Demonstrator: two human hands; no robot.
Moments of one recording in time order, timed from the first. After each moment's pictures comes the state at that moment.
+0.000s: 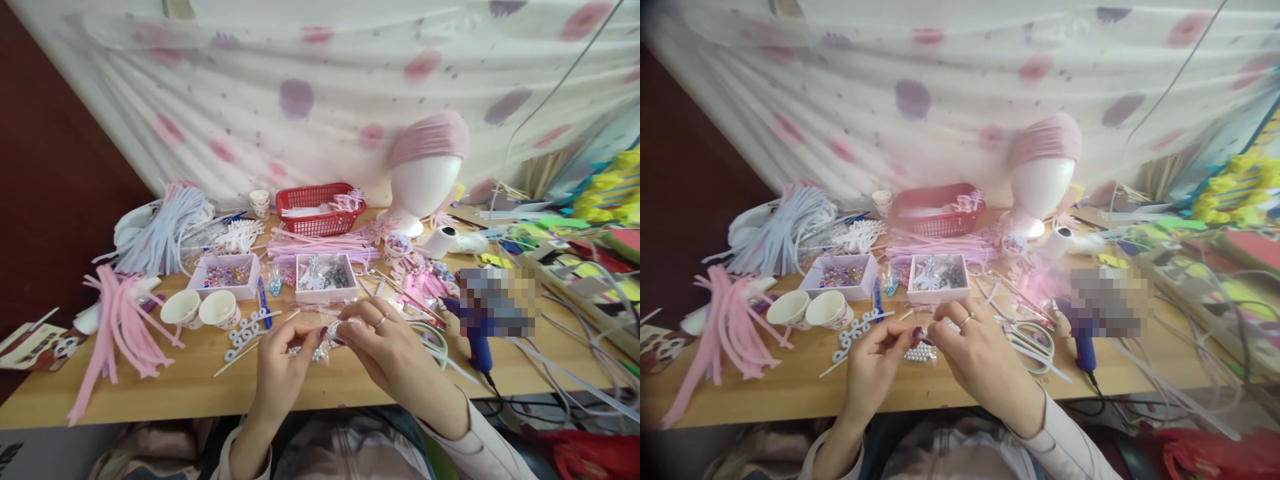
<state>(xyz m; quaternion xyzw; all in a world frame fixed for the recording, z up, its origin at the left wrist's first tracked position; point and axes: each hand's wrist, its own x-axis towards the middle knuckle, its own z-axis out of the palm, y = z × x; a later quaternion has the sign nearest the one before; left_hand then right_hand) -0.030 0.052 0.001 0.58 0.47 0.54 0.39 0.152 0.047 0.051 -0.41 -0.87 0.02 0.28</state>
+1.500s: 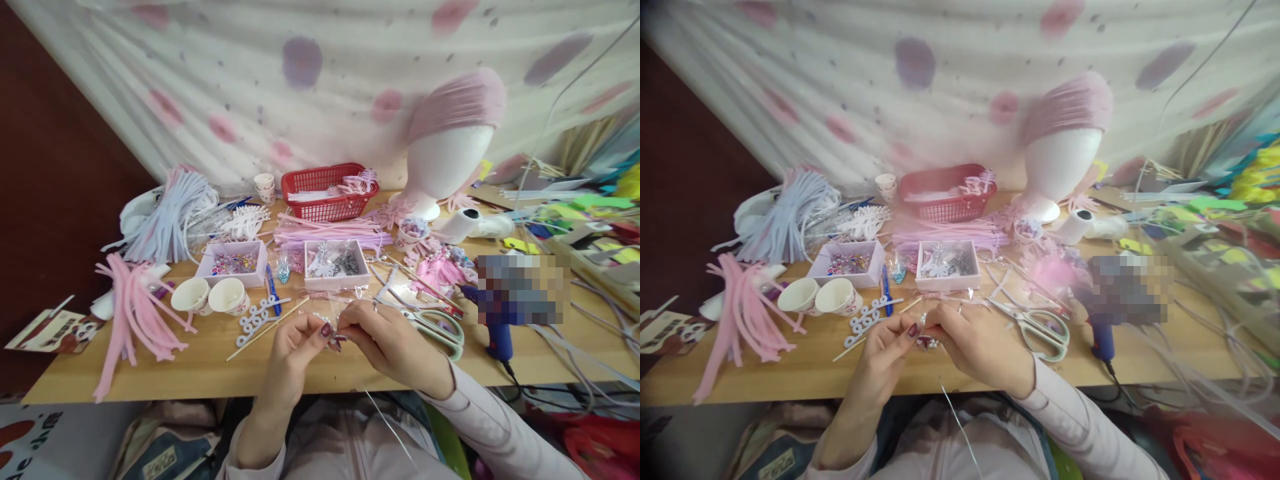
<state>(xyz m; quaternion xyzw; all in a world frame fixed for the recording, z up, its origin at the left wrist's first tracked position) -0.026 0.046 0.009 0.34 0.40 0.54 0.66 0.144 0.063 0.031 -0.36 -0.86 0.15 0.32</state>
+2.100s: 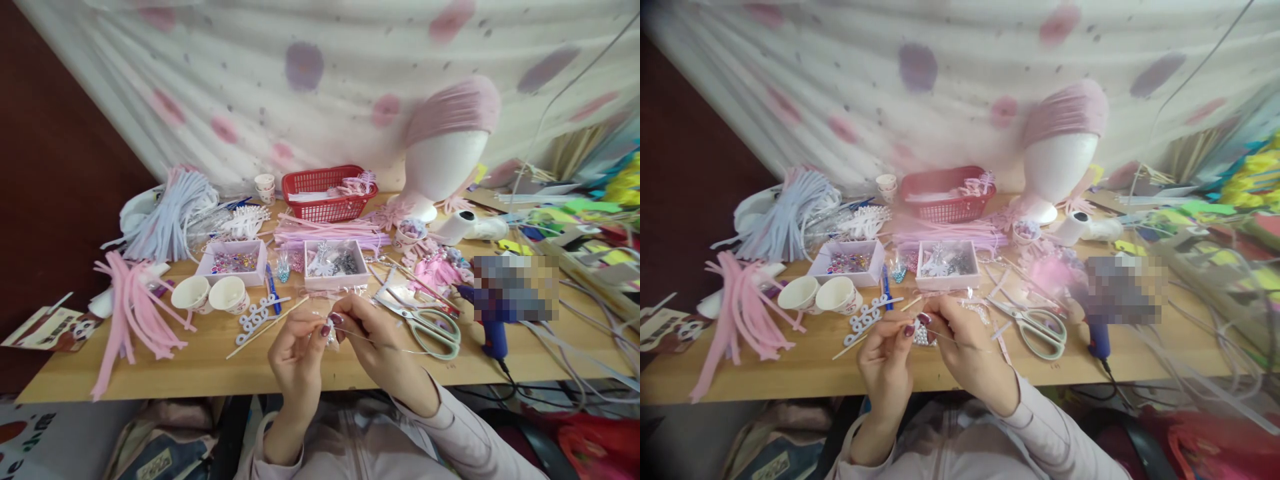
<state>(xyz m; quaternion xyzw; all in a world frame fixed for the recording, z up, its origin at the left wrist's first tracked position) -0.004 0.036 -0.012 0.37 0.38 0.73 0.44 0.116 0.050 0.024 -0.44 -0.70 0.37 0.43</state>
